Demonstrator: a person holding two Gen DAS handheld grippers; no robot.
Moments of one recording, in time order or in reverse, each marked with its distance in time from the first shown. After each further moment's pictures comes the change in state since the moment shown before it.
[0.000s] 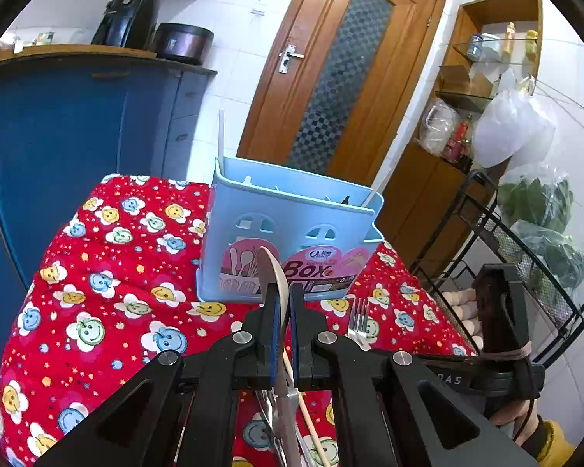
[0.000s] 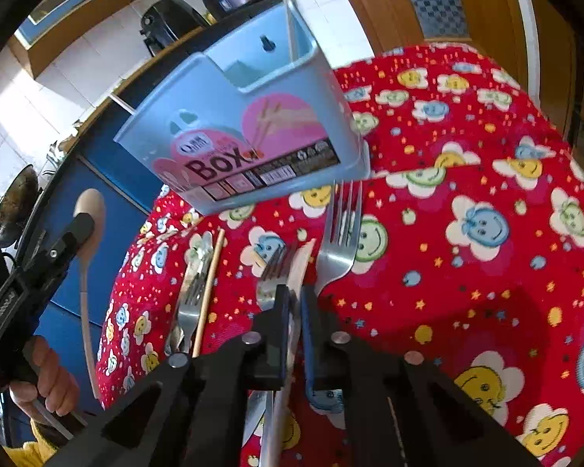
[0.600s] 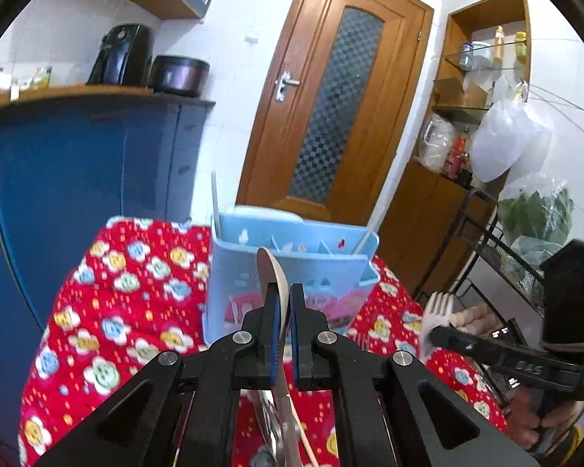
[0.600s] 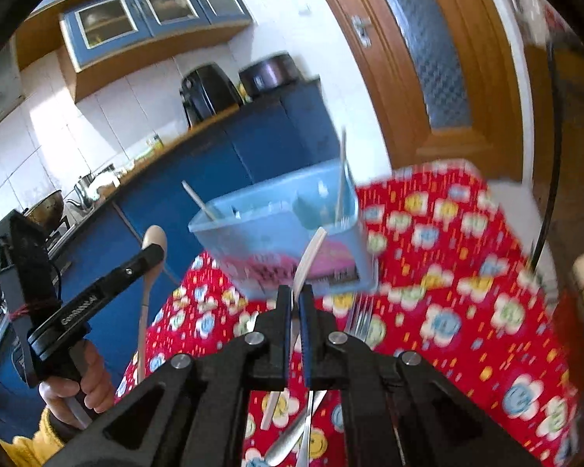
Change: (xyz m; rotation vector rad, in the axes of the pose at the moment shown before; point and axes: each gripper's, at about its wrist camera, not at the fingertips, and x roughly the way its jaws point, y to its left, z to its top) left arm -0.013 -0.013 0.032 0.056 -0.107 0.031; right arm -0.093 0.054 0.025 -0.134 -0.340 -0.039
